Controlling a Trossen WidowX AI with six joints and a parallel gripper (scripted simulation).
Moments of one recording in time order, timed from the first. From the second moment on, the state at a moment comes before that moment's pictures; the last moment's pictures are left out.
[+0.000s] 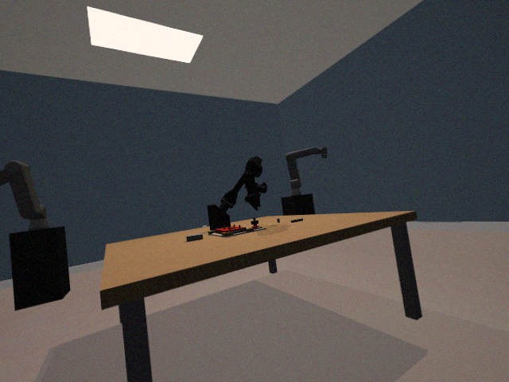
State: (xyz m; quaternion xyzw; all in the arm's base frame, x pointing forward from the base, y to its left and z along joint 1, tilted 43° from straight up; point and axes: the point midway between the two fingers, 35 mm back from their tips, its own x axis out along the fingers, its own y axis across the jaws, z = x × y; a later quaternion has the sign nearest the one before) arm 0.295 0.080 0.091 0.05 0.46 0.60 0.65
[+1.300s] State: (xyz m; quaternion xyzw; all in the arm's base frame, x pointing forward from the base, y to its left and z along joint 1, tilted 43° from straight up) arm 0.359 0.085 0.002 0.21 0.67 0.29 0.65
